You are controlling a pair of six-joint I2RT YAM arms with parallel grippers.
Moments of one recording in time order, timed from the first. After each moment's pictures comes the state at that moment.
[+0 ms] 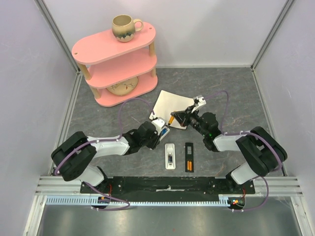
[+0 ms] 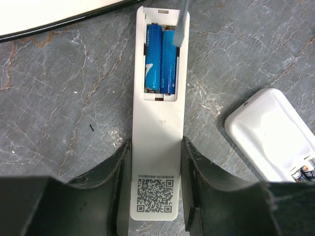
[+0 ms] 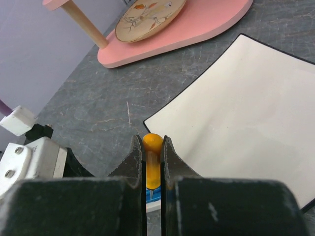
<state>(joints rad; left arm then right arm) -0.87 1.49 0.59 0.13 -0.12 -0.16 0.55 1.51 0.43 1.03 -0.16 0.50</state>
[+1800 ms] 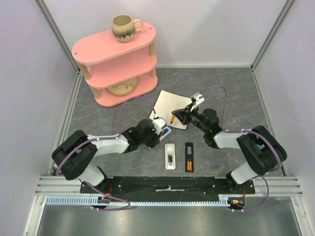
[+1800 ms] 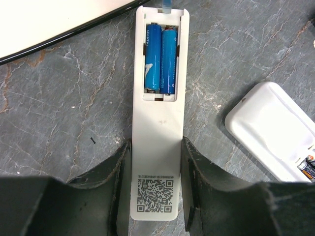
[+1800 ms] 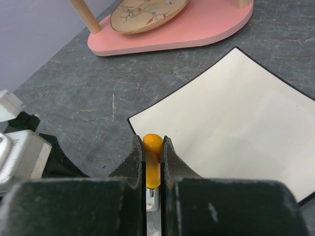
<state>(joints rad) -0.82 1.50 0.59 0.15 0.01 -0.04 0.51 1.56 0.49 0.99 -0.28 0.31</state>
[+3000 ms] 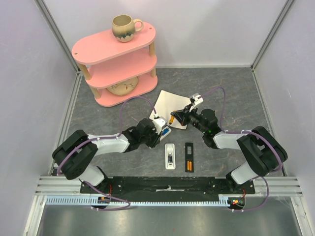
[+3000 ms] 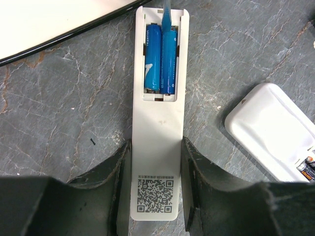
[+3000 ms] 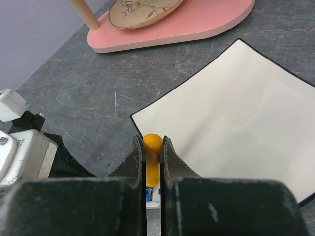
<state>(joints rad) -0.82 1.51 0.61 0.14 0.01 -0.04 0.53 1.54 0.49 0.95 -0.24 0.34</state>
